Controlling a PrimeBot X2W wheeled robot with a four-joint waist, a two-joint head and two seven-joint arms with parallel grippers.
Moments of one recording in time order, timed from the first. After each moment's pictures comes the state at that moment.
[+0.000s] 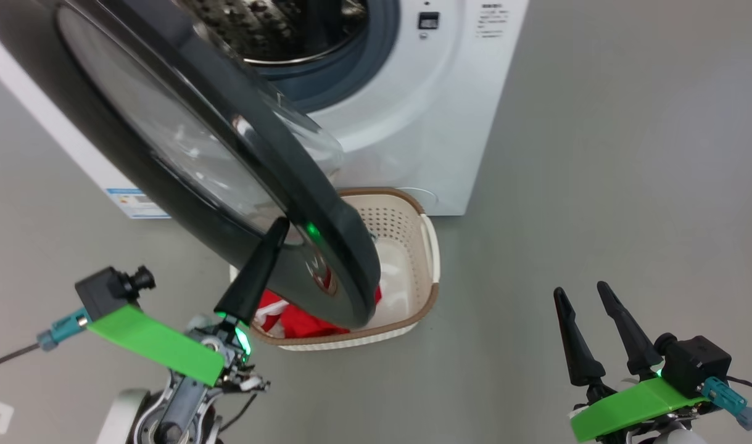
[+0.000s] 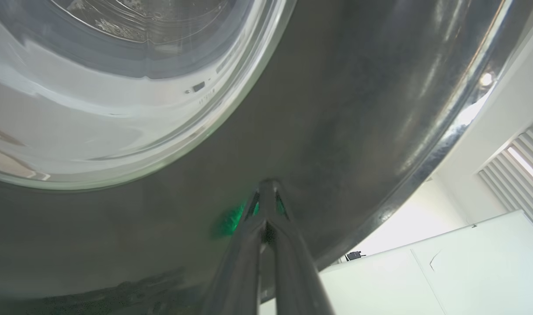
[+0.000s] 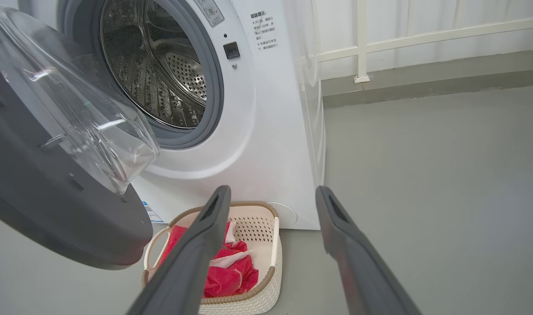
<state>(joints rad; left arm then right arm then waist) -0.28 0.08 -0.17 0.00 -1.50 -0.12 0.23 -0.03 -0.05 0.05 0.21 0.37 0.12 -0.26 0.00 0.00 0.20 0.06</state>
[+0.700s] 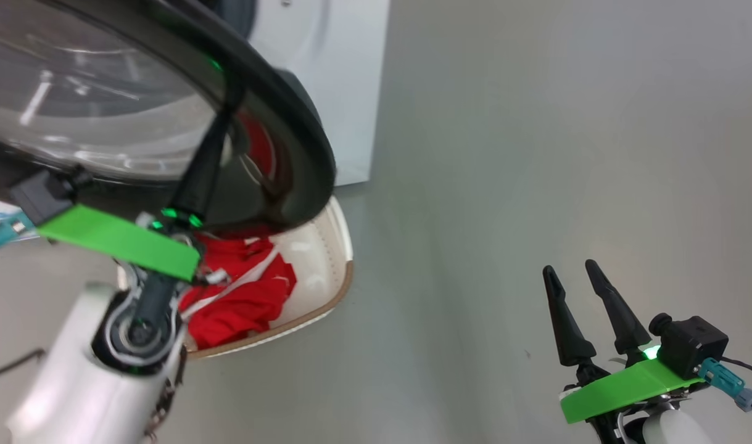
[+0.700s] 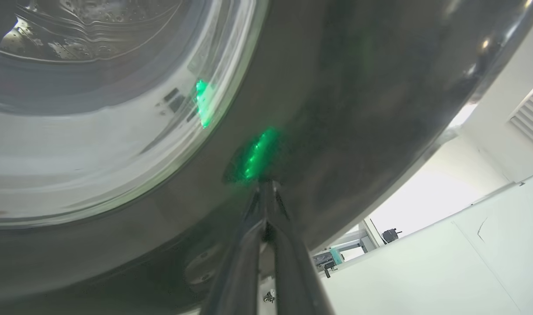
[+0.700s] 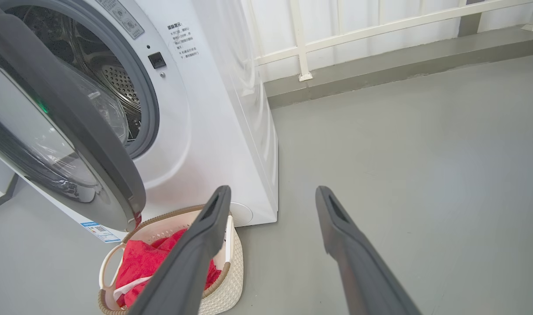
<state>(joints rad) -0.60 0.24 -0.32 0.20 -1.45 -0.12 -0.03 -0.09 -0.05 0.09 0.20 0.43 0.12 -0.26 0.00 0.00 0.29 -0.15</state>
